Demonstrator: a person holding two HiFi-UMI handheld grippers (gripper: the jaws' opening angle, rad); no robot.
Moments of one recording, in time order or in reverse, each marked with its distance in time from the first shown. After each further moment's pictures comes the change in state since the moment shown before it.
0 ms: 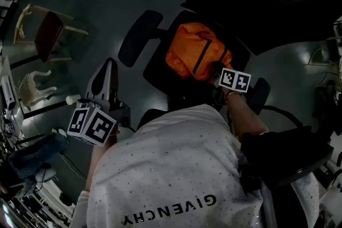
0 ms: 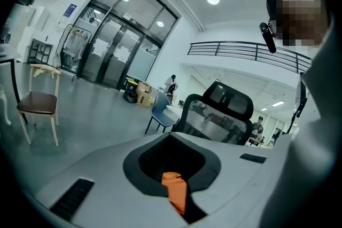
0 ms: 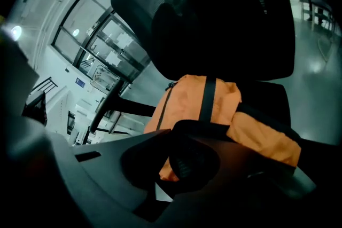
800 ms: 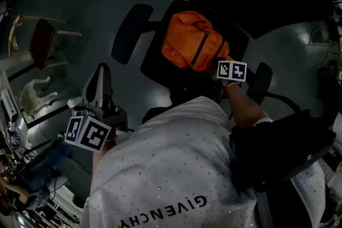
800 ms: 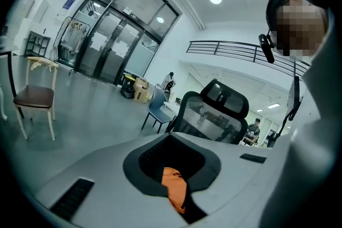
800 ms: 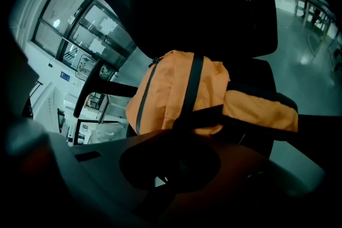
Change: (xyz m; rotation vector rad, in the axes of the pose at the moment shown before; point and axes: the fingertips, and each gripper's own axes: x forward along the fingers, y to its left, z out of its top) left arm -0.007 -0.001 -0.012 -0.020 0.033 -0.042; right arm 0.005 -0.045 -0.057 0.062 0.169 -0.127
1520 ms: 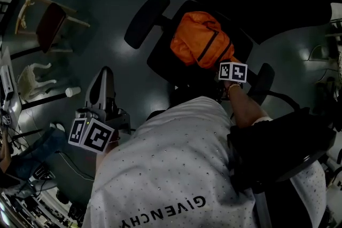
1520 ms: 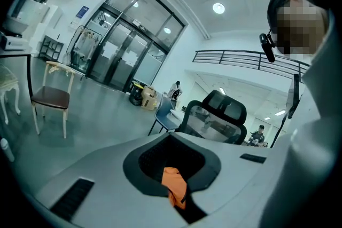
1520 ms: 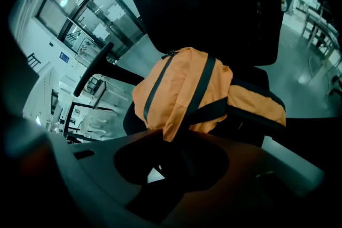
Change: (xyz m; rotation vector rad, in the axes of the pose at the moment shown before) left arm -0.091 0.018 -0.016 -0.048 -0.099 0.073; right arm -0.005 0.012 -0.031 -0.132 0.043 -0.080
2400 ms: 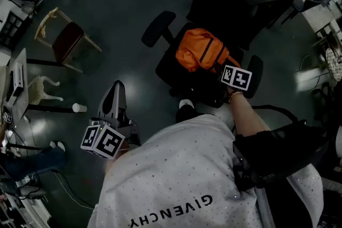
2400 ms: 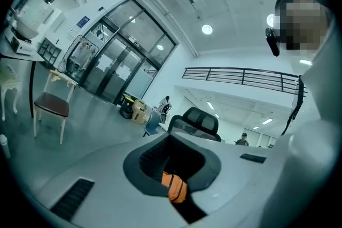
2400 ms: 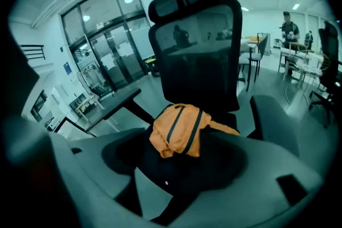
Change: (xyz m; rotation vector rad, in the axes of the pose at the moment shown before) left arm -0.183 -0.028 -0.007 0.007 -0.169 -0.119; right arm -0.158 0.060 -0.013 -0.055 -0.519 -0.151
